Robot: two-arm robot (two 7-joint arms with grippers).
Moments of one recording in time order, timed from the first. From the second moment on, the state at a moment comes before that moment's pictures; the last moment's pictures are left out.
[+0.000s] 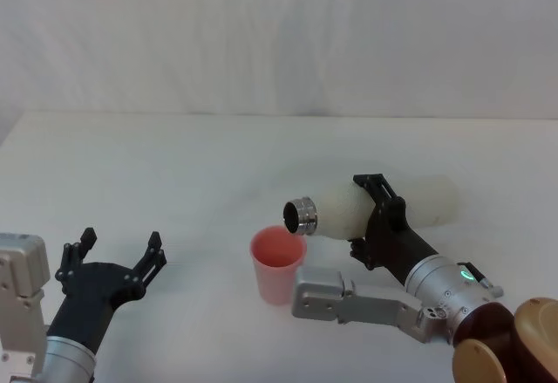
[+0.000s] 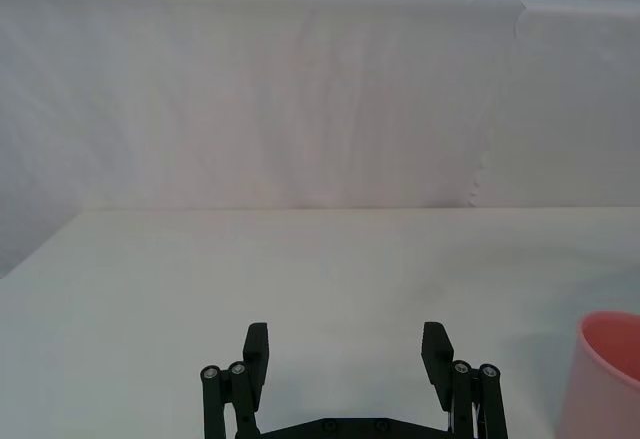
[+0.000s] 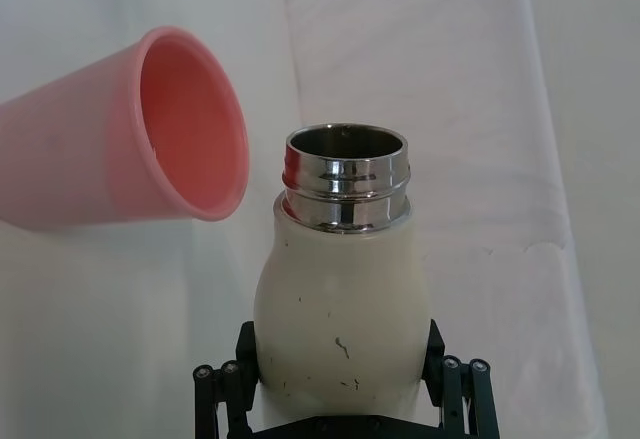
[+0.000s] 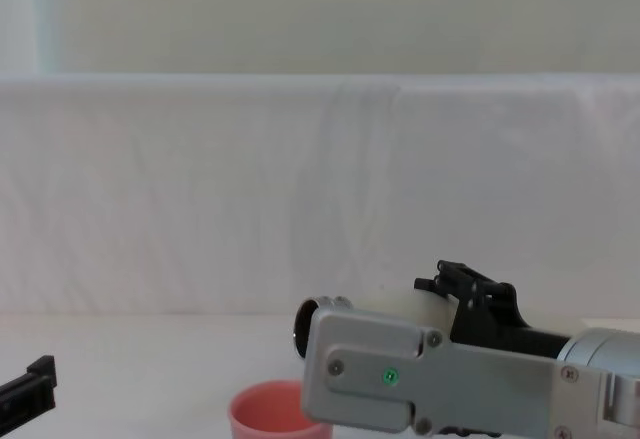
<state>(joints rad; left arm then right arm) 0.27 0.24 0.04 -1.85 -0.25 -0.02 -0.02 0.21 0.31 -0.60 -1.69 -0.98 0.22 0.23</state>
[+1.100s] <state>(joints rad) 0.27 0.24 0.04 -1.85 -0.25 -0.02 -0.02 0.24 0.32 -0.63 -1.67 -1.06 0.23 0.23</state>
